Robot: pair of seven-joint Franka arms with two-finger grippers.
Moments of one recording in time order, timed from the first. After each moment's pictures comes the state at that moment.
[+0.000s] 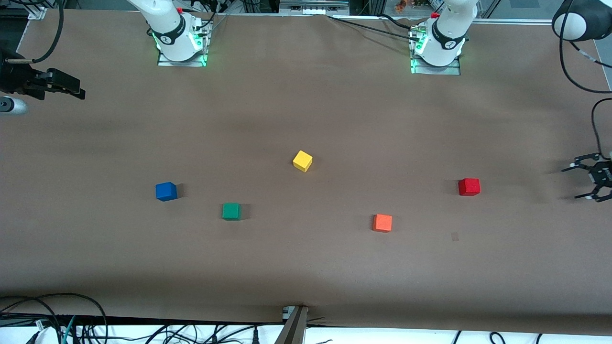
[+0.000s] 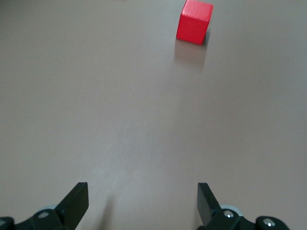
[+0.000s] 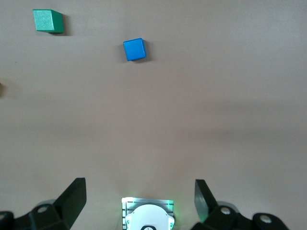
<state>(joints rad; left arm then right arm) 0.61 0.93 0.18 -1.25 -0.69 1.72 2.28 0.03 -0.01 -0.07 -1.60 0.02 1.41 -0.05</state>
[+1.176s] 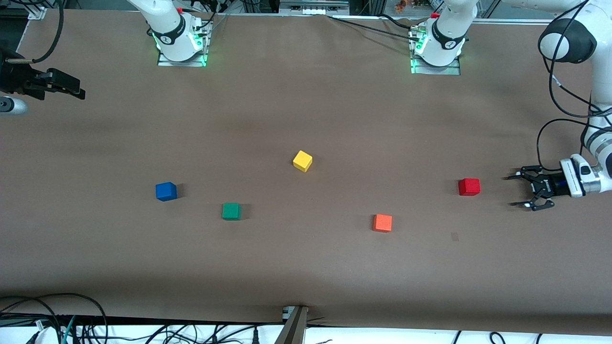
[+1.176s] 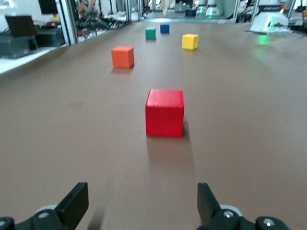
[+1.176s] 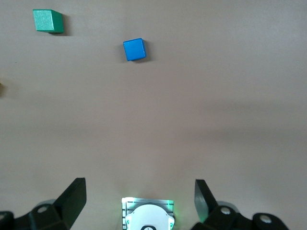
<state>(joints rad) 0.62 1.10 0.04 -1.23 -0.91 1.50 2.51 0.03 -0.01 -0.07 -1.60 0.02 1.41 -0.05</state>
